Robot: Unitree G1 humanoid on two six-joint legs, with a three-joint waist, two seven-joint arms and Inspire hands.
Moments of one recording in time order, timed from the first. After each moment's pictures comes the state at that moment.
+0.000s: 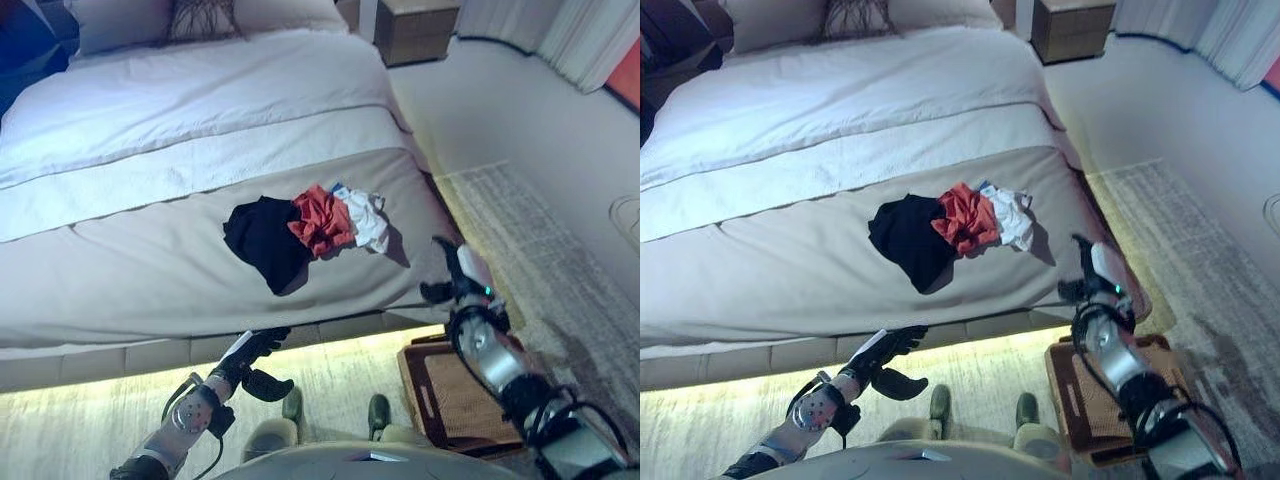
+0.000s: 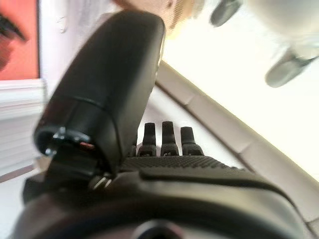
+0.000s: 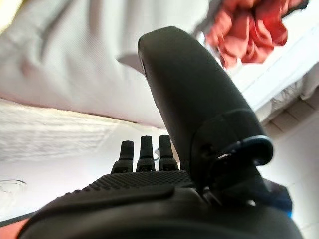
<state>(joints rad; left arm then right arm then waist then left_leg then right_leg) 0.01 0.45 -0.49 0.65 -0.02 -0.33 -0.09 -0.46 -0.58 0.41 0.70 -0.20 0.04 -0.46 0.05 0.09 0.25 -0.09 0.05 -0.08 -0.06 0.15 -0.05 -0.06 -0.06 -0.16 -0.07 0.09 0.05</state>
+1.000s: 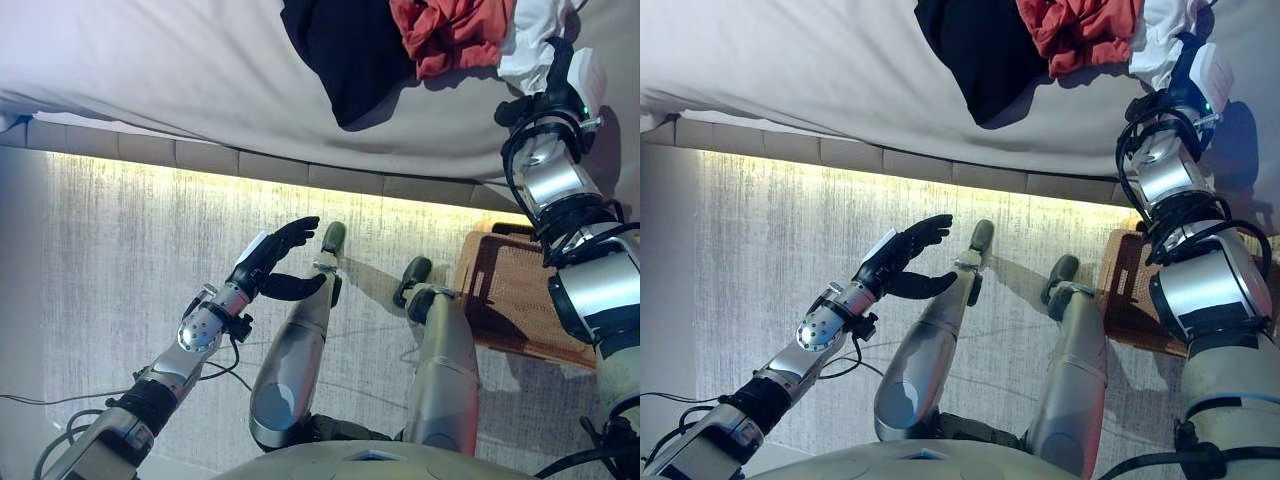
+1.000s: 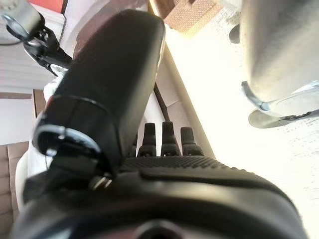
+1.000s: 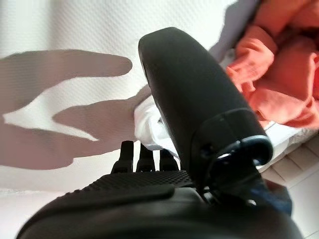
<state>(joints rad) -0.16 0.57 -0.51 0.35 -0.33 -0.49 -0.10 -1.22 -0.71 0.52 1.08 0.00 0.23 -0.50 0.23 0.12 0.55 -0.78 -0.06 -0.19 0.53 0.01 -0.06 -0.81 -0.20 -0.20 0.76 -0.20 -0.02</state>
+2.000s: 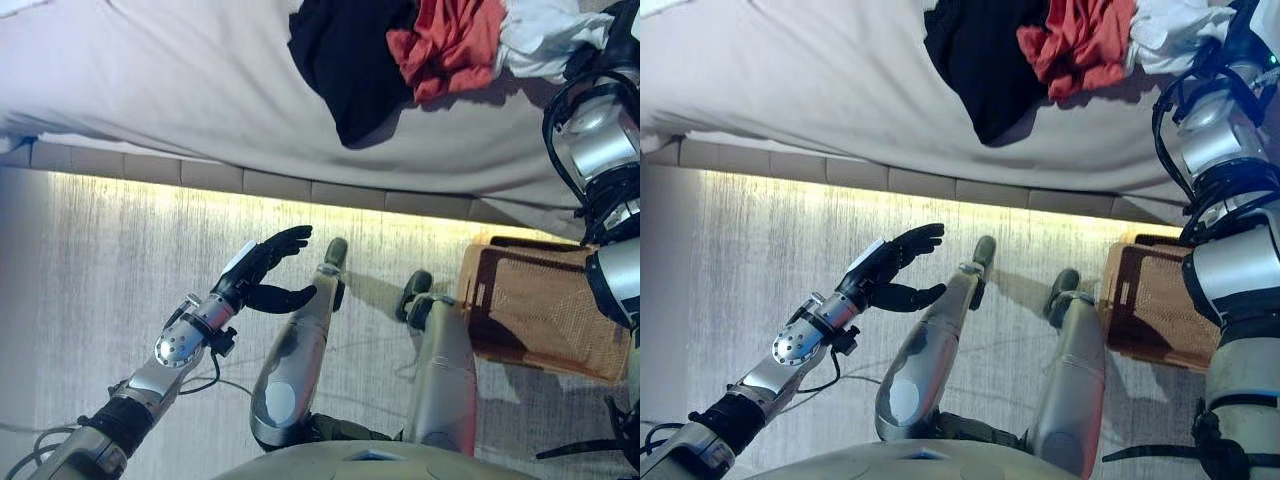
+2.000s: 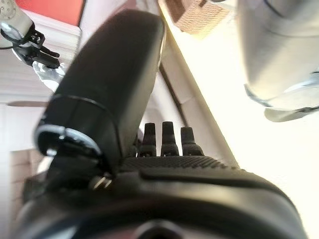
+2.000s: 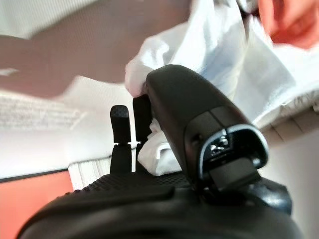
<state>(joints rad) -0.06 0.66 -0.51 0.29 -0.39 -0.51 -0.16 -1.27 -0.85 0.58 1.08 0.00 0.19 -0.47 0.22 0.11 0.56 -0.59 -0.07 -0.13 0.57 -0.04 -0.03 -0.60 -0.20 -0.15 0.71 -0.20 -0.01</state>
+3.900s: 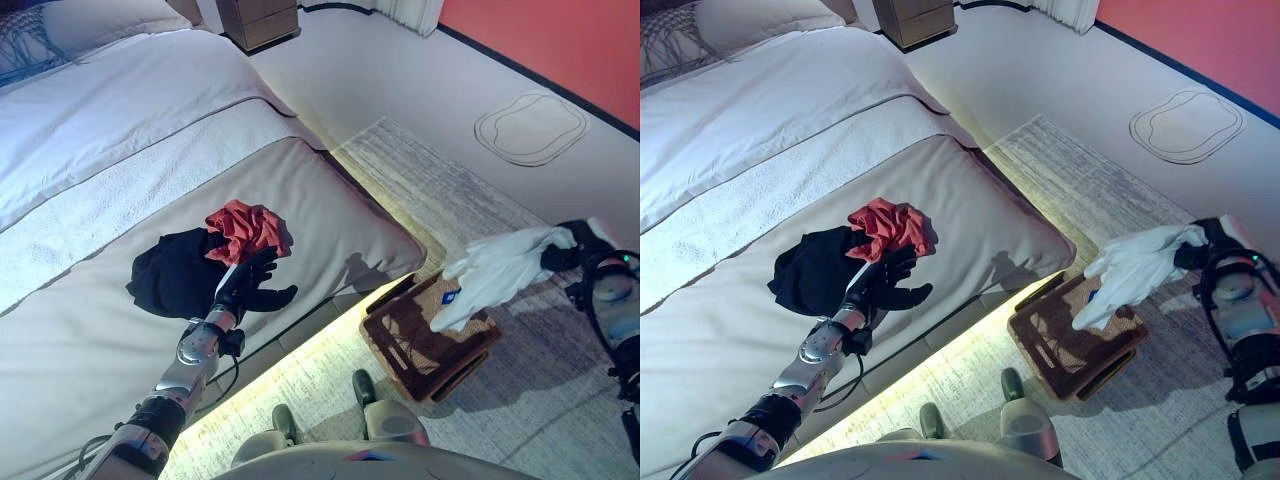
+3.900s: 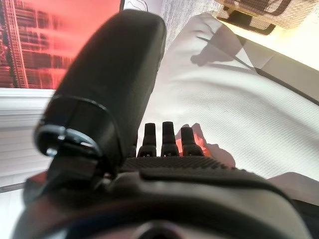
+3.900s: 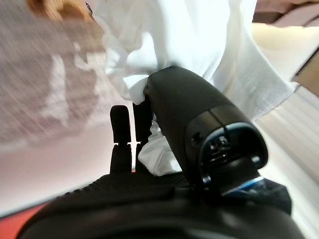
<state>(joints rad) -0.12 0.42 -0.38 0.58 -0.41 -0.24 -0.03 -0.35 -0.88 0.17 0.79 -0.03 0.12 -0.03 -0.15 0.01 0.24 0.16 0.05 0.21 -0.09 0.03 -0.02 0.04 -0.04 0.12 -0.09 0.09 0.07</state>
